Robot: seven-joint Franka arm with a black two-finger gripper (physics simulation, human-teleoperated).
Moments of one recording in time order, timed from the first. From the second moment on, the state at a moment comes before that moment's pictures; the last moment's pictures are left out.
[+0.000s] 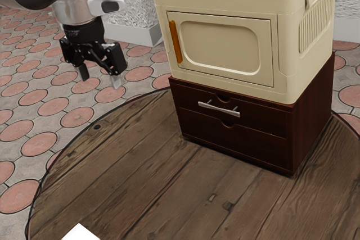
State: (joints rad) arm 0.17 0.06 -0.04 -1.26 0.10 1.32 -0.02
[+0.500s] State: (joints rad) arm 0.14 0.04 -0.04 -1.05 0.10 1.25 -0.02
